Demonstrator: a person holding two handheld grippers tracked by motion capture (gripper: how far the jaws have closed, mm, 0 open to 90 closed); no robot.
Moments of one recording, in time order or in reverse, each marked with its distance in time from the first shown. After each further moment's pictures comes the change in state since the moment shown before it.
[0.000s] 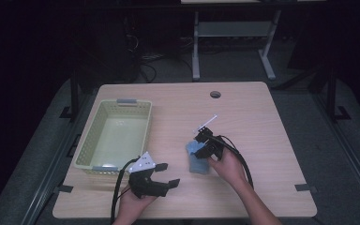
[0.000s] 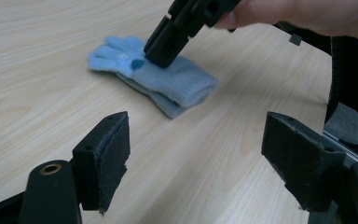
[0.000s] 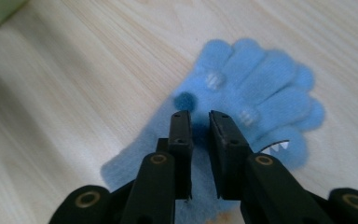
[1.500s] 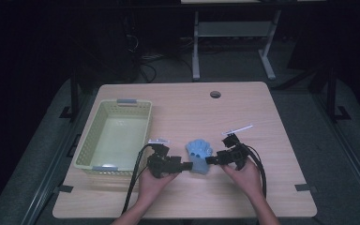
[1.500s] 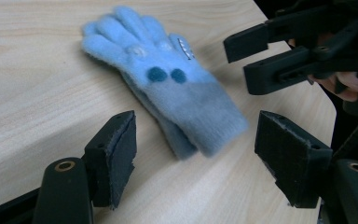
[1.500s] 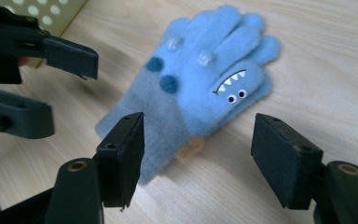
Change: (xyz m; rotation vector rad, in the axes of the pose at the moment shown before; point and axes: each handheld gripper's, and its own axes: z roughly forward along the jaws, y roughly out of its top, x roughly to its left) left arm 0.034 0.029 0.066 0.129 -0.053 -0.370; right arm -0.038 -0.065 -0.024 -0.205 0.144 0.250
